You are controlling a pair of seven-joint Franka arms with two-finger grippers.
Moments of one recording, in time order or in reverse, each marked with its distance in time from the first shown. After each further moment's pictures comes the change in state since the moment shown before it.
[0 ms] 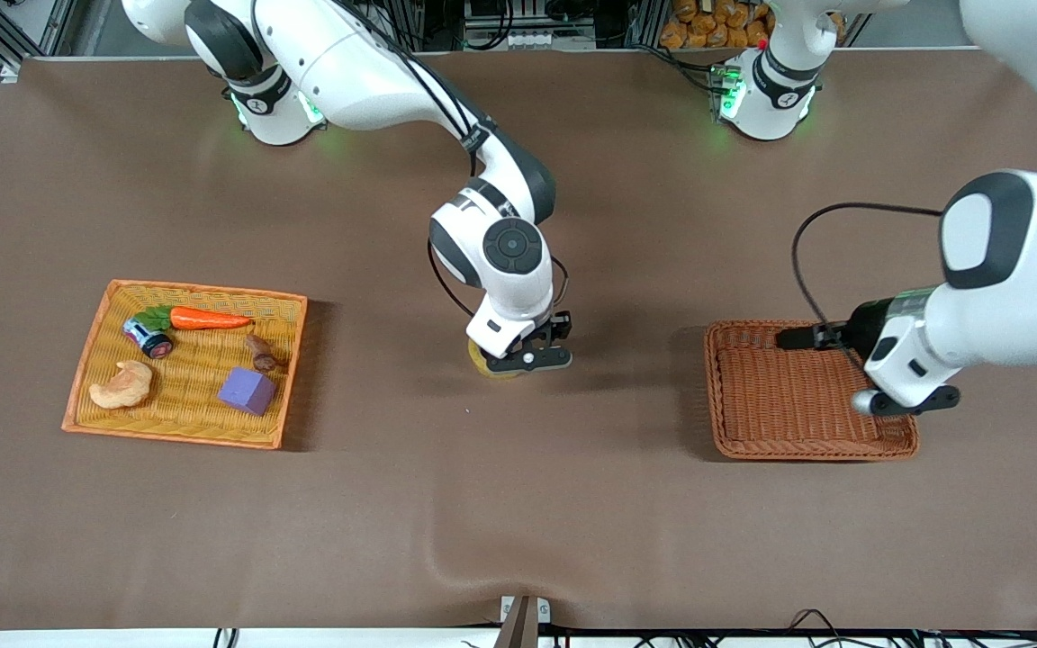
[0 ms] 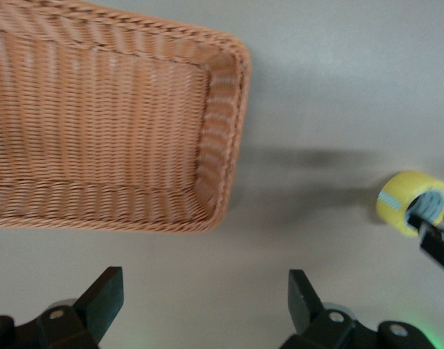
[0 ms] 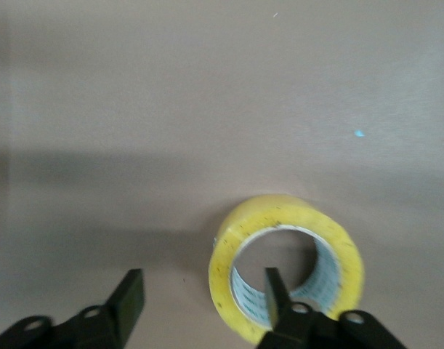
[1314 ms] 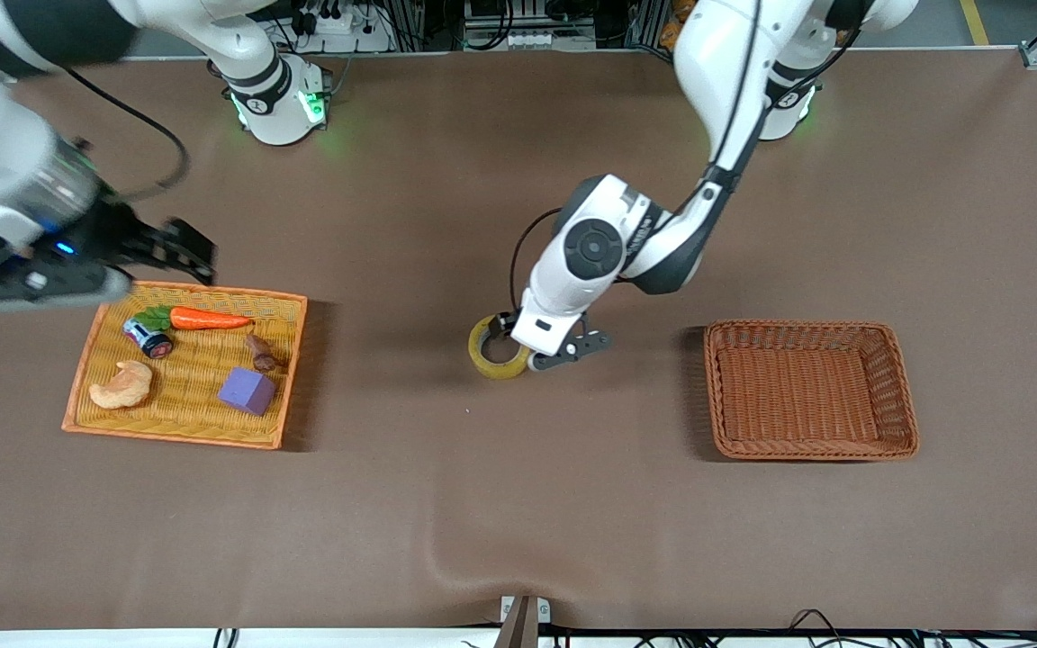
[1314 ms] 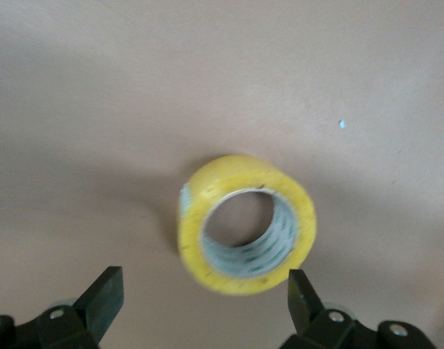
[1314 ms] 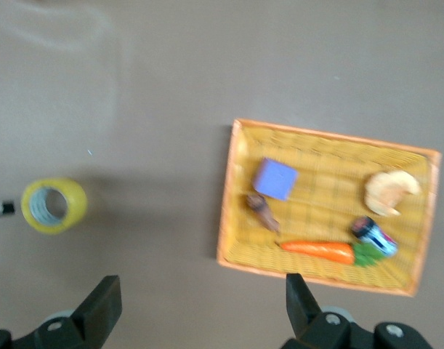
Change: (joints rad) left arm -0.627 0.285 0.032 -0.001 0.000 0.599 -0.742; right arm -0.529 -0.747 -0.037 -0.273 -0.012 -0.473 -0.555
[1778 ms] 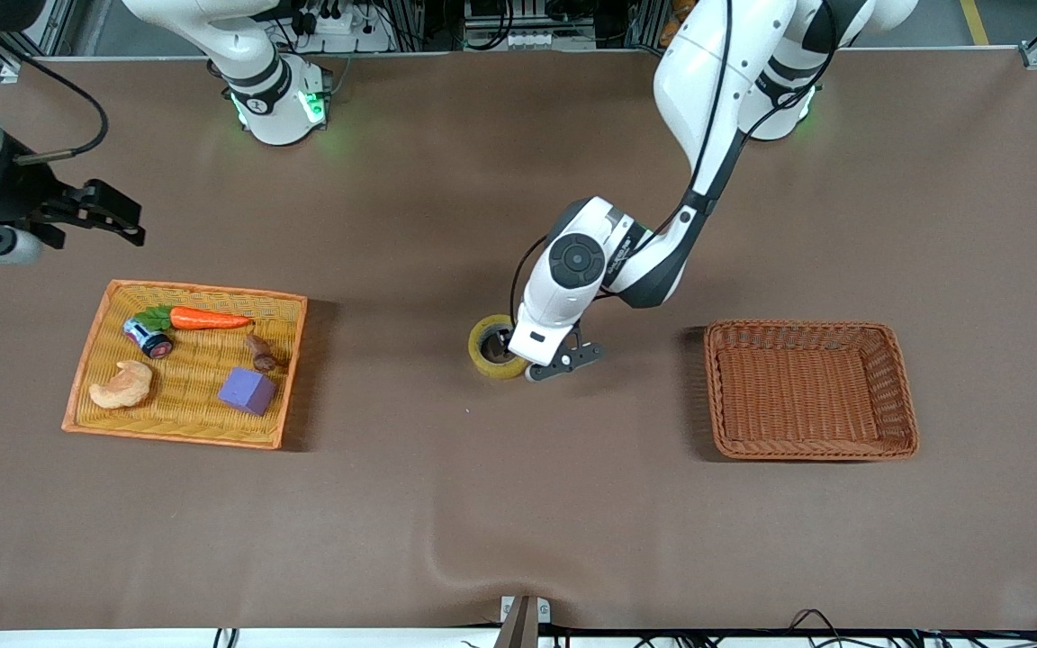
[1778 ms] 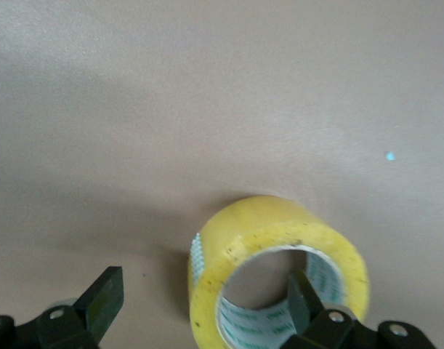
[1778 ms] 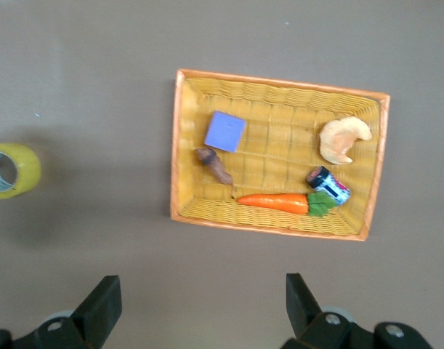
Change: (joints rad) left arm -0.011 0.088 0.010 0.000 0.096 0.079 -0.010; right arm -0.124 -0.104 0.004 -0.143 -0.016 -0.035 -0.081
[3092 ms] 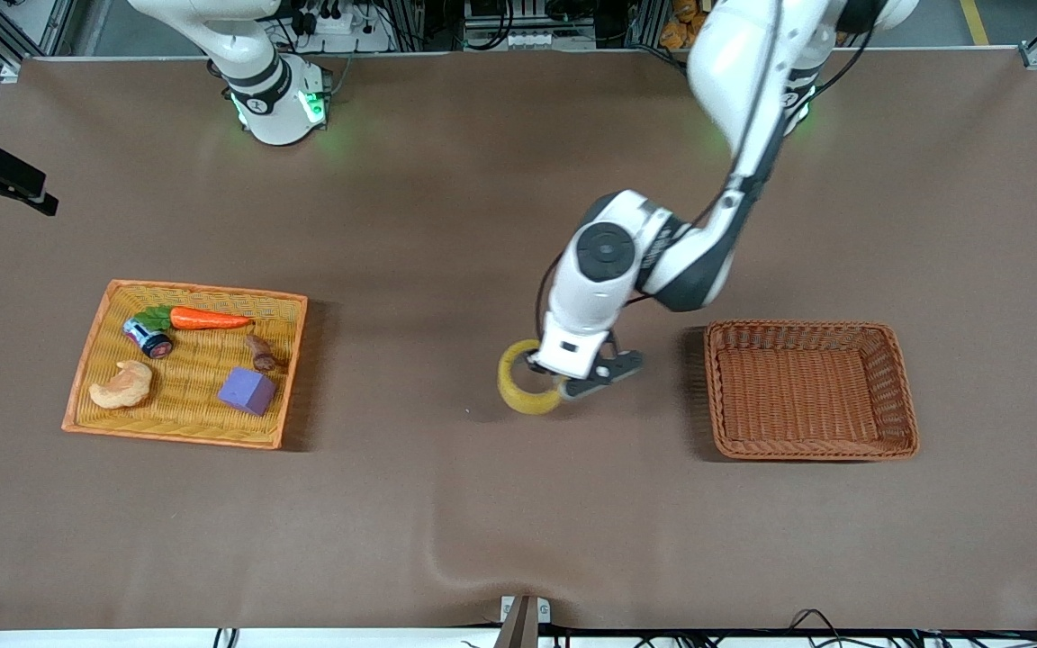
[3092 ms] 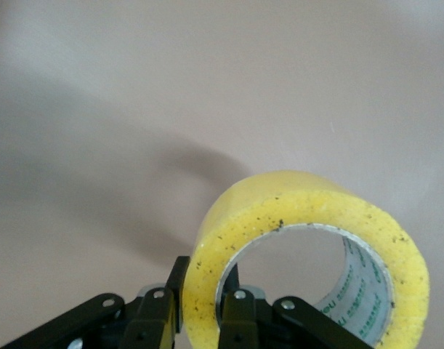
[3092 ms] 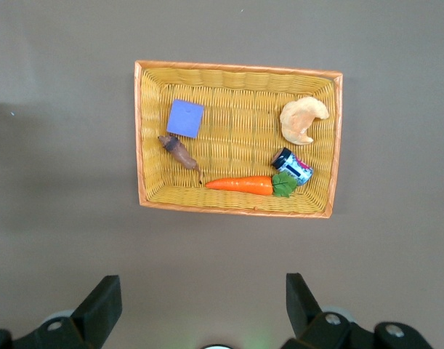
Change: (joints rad) left arm 0.105 -0.157 0.021 0.032 0.116 -0.174 -0.091; right arm -0.146 -0.053 0.003 0.013 0.013 -0.065 -0.073
